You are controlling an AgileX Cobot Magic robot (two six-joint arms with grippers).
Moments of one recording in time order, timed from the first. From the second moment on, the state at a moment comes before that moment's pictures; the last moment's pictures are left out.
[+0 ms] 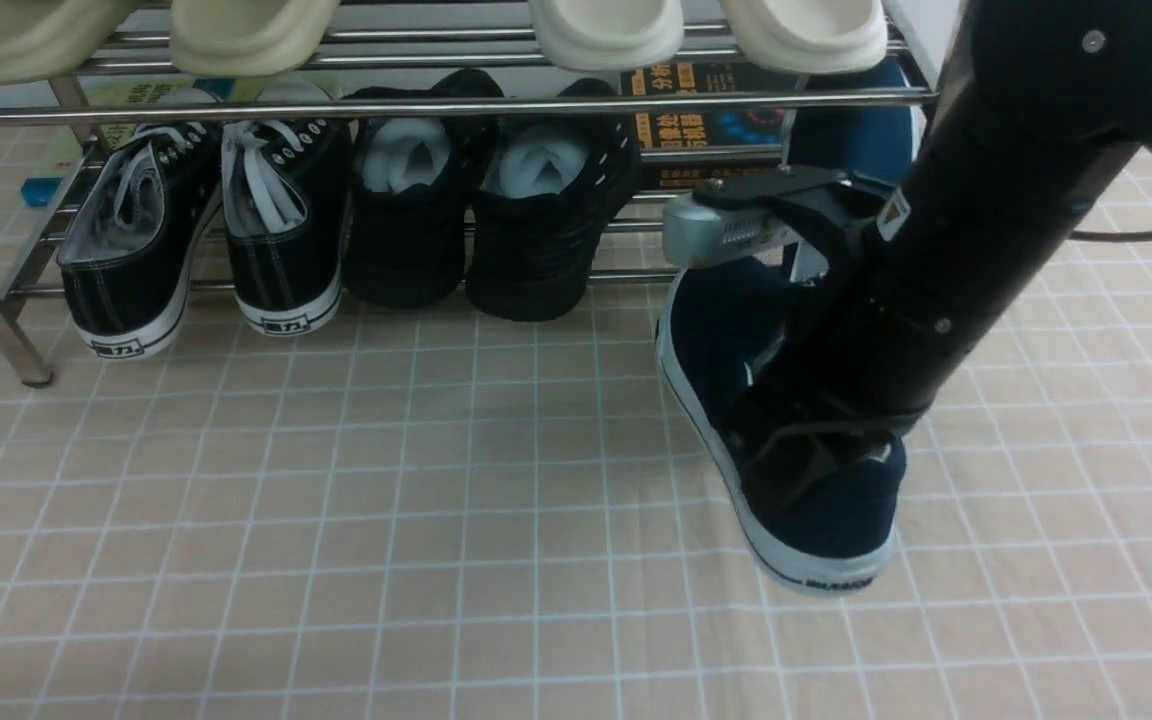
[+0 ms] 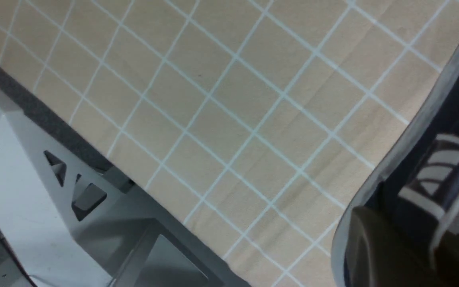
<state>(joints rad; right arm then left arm) 0.57 1.66 -1.48 0.40 1.24 -0.14 0.01 -0.01 0.02 0.25 0.40 -0.15</state>
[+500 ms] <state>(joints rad) 0.70 1.68 -1.47 0.44 1.12 -0.14 0.01 -0.01 0.02 0.25 0.40 -0.15</state>
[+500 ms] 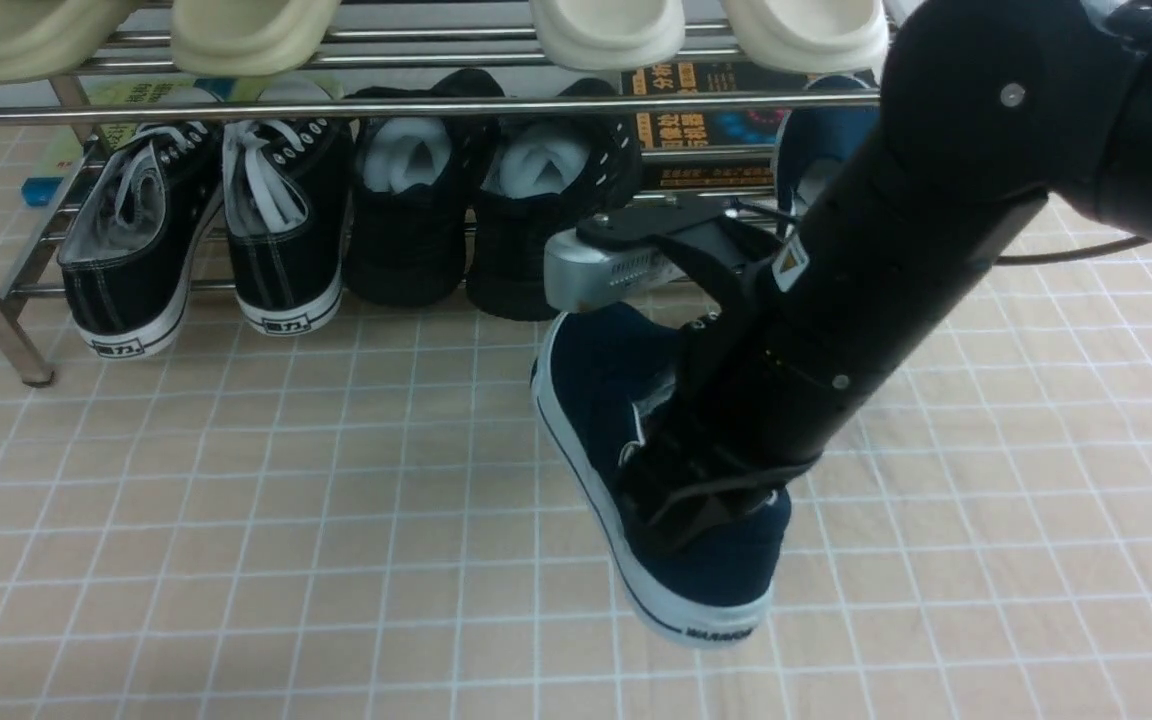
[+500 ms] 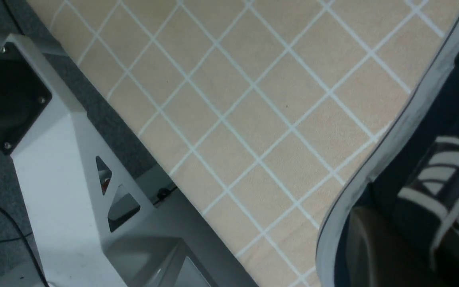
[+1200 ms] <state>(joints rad) 0.70 1.82 -1.47 0.26 0.93 0.07 0.01 -0.01 0.02 0.25 0.40 -0.15</state>
